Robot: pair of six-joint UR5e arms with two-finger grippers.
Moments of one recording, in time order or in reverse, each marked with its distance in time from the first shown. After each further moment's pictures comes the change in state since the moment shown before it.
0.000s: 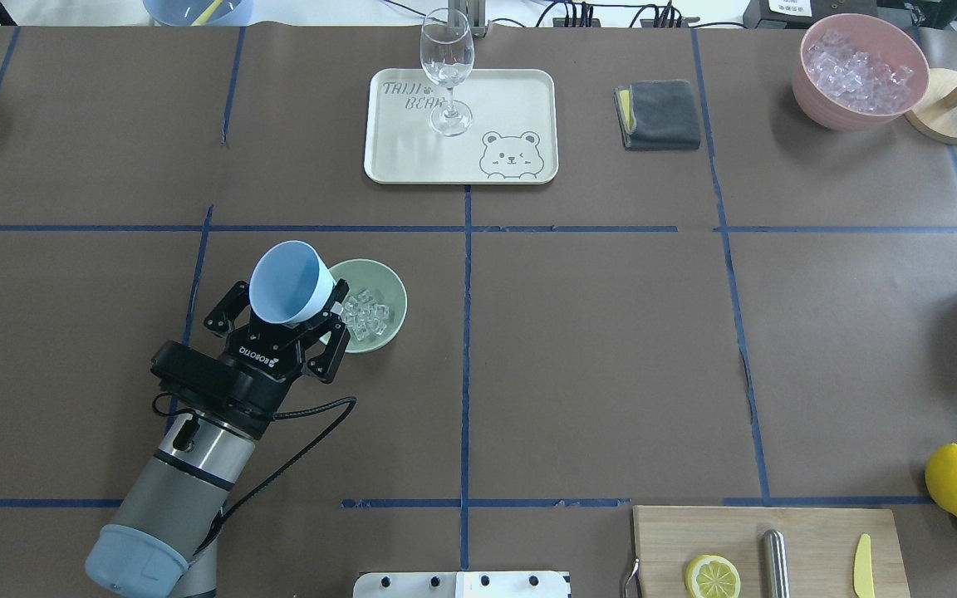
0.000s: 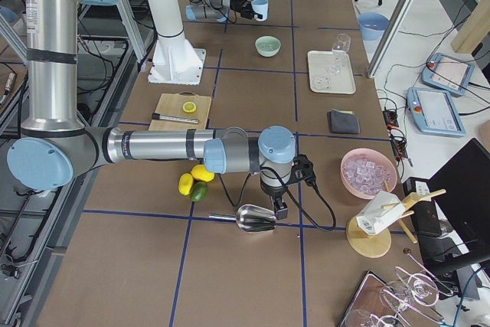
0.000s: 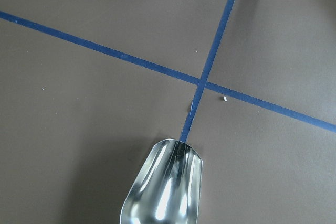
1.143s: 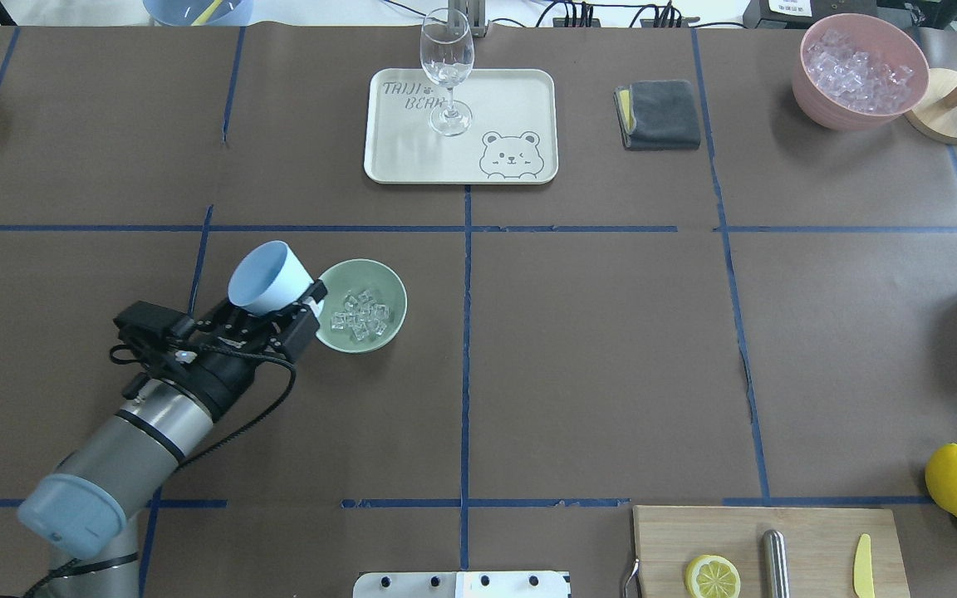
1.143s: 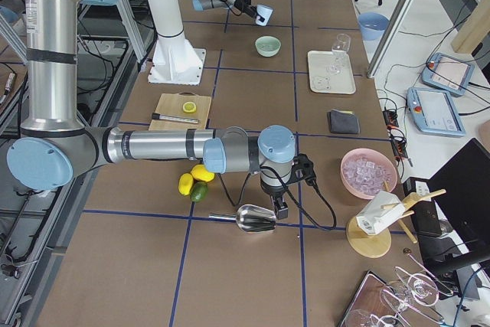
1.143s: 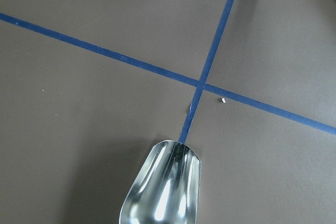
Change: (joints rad) left arm -0.112 0.193 -0.091 0.270 -0.252 -0.619; right arm 0.004 0.000 0.002 0.002 -0.001 -0.002
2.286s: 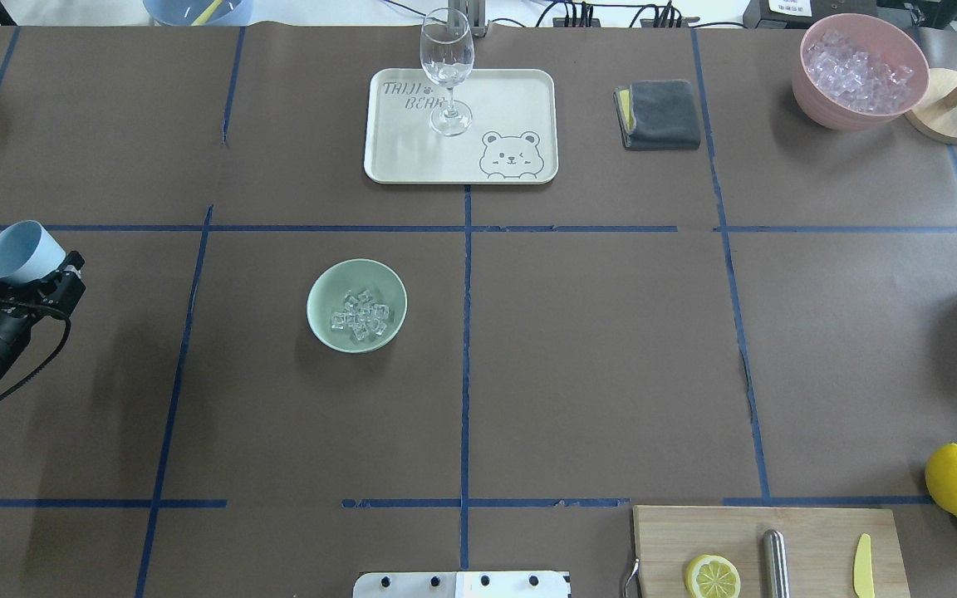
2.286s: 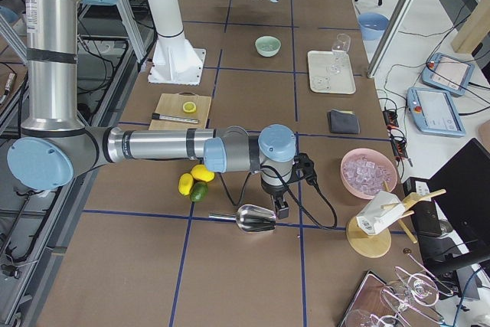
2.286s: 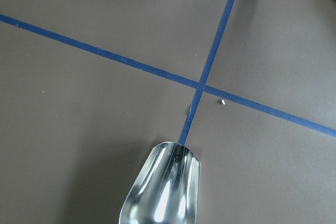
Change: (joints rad) left arm -0.183 0.317 0.230 -0.009 0.060 -0.197; right arm 0.000 0.004 0.000 0.000 -0.001 0.000
